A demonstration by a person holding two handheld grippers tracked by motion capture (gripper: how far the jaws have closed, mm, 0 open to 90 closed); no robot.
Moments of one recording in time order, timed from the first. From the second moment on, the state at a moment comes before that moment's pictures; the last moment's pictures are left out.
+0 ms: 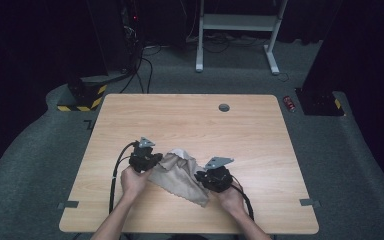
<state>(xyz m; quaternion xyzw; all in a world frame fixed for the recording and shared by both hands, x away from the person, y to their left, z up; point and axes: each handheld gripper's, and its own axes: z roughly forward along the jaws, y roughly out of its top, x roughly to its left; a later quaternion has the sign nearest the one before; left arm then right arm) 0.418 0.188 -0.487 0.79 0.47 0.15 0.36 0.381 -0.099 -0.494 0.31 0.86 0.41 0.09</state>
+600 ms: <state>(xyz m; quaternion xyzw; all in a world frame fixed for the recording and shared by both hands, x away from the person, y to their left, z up) 0.420 0.187 -0.486 0.79 0.47 0.15 0.36 0.416 -0.109 -0.513 0.40 0.83 0.38 0.05</state>
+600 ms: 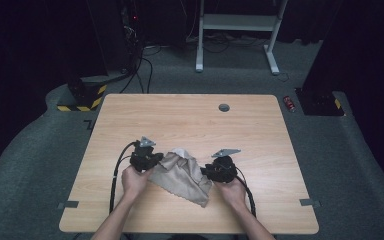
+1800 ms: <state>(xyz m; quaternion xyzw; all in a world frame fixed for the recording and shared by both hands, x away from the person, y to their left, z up) 0.493 0.182 -0.485 0.77 0.51 0.14 0.35 0.477 -0.138 -0.500 0.44 0.83 0.31 0.17</state>
